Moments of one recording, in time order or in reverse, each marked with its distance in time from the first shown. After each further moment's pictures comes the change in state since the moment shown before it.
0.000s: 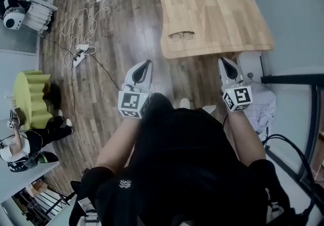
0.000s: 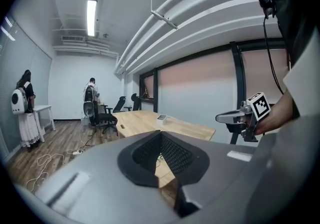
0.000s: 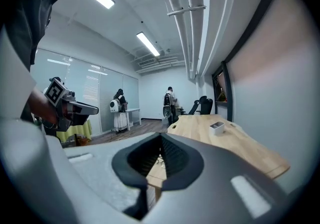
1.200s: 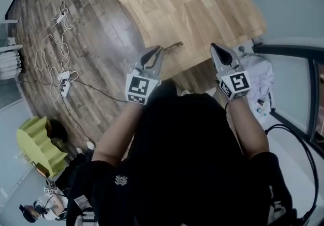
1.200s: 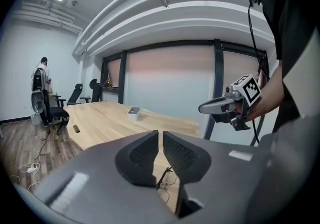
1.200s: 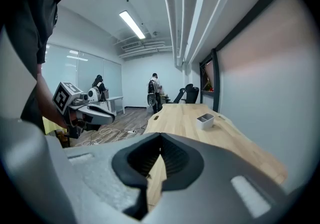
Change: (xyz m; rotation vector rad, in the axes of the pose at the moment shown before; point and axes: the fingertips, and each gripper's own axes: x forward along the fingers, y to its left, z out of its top) left arm 0.254 0.026 -0.019 0.071 0.086 -0.482; right arm 0.151 -0.087 -0.007 0.029 0.155 -0.180
